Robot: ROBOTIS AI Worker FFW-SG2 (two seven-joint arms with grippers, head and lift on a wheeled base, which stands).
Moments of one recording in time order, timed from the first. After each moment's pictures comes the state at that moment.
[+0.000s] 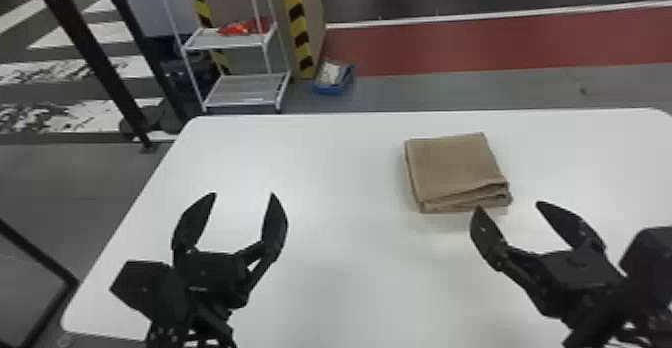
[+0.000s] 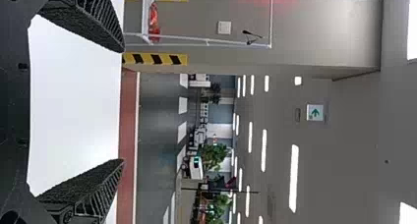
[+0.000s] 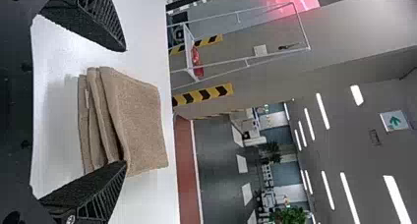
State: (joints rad) left arm 0.61 0.07 0.07 -2.12 0.11 -0.14 -0.01; right arm 0.43 0.00 0.09 -2.09 -0.14 0.24 0.22
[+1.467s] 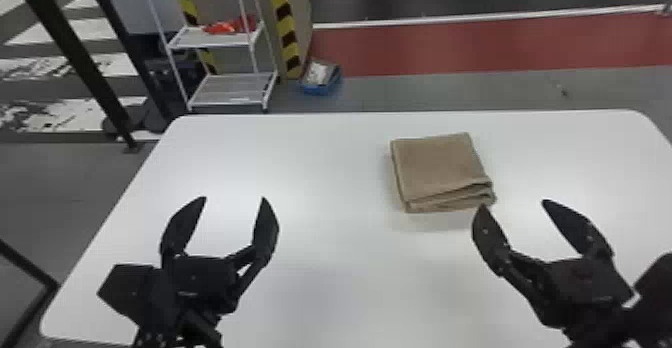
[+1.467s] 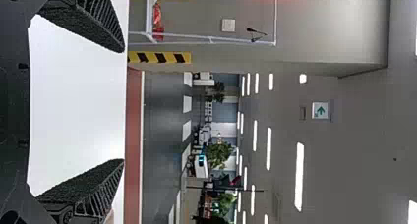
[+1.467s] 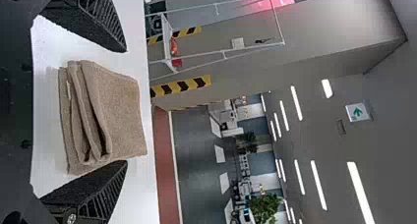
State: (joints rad) left arm 0.62 0.07 0.06 -2.12 0.10 -0.12 0.00; right arm 0.51 -0.01 0.08 -2.12 -0.15 0.10 0.20
